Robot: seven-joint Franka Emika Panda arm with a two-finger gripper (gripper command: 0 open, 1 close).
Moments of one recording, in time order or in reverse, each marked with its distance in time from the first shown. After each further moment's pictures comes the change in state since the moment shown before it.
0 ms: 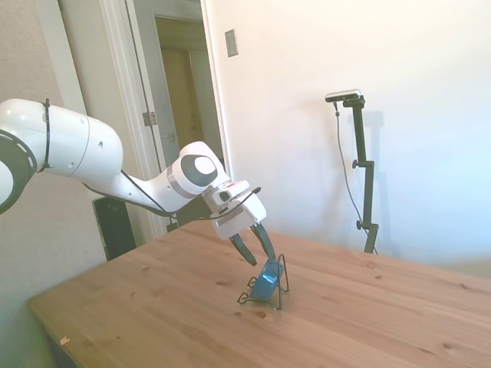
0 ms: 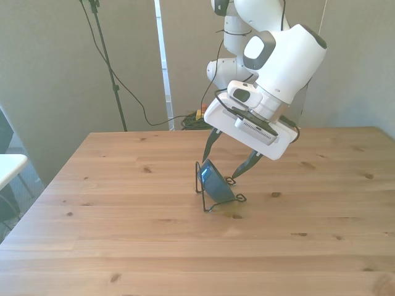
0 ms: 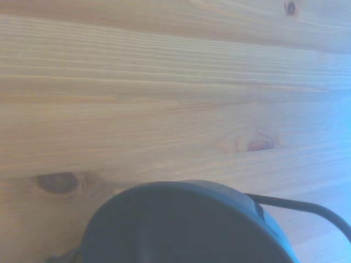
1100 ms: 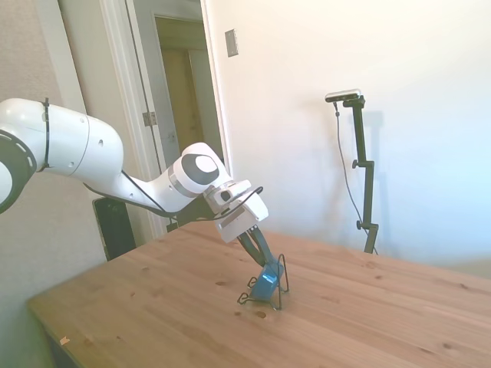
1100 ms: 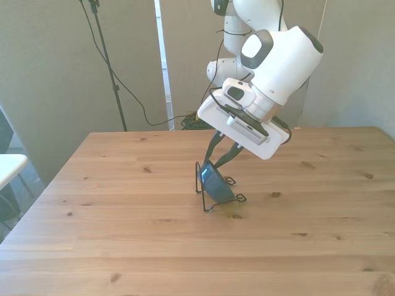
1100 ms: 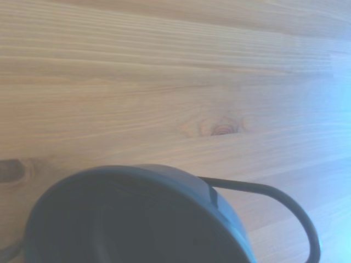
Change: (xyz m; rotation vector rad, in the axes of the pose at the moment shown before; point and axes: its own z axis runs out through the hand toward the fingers) arm 0.009 0.012 0.007 -0.072 0.024 0.020
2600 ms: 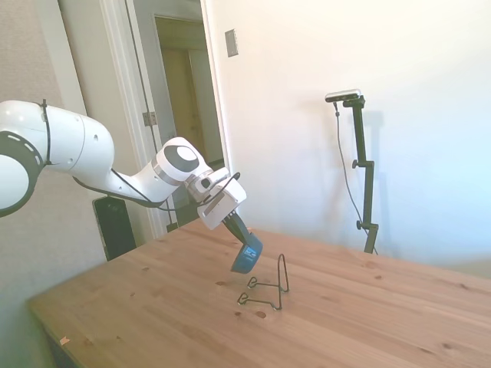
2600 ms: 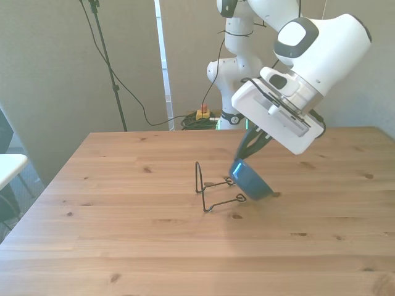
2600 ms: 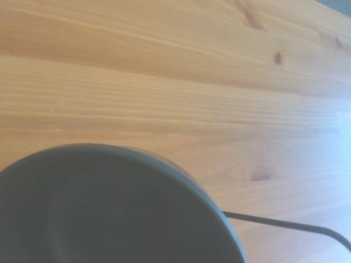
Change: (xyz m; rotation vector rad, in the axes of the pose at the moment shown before) arm -0.043 -0.053 -0.067 0.069 0.079 -0.050
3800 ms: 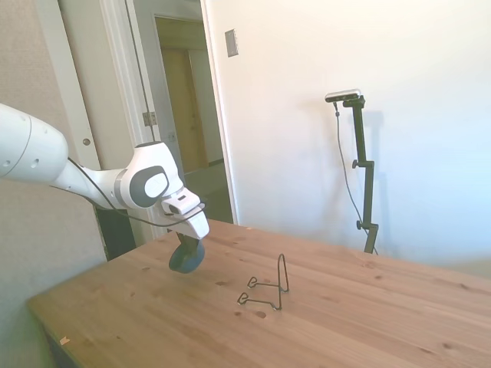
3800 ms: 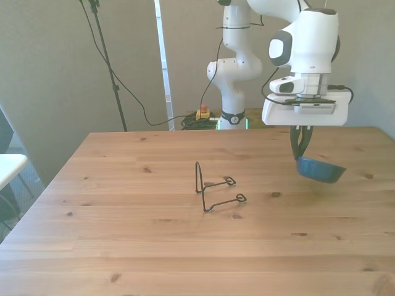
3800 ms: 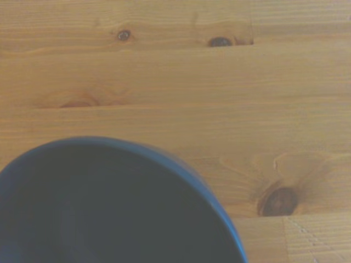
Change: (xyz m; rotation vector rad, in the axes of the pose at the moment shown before) arm -0.089 0.048 -0.026 0.483 -0.454 0.052
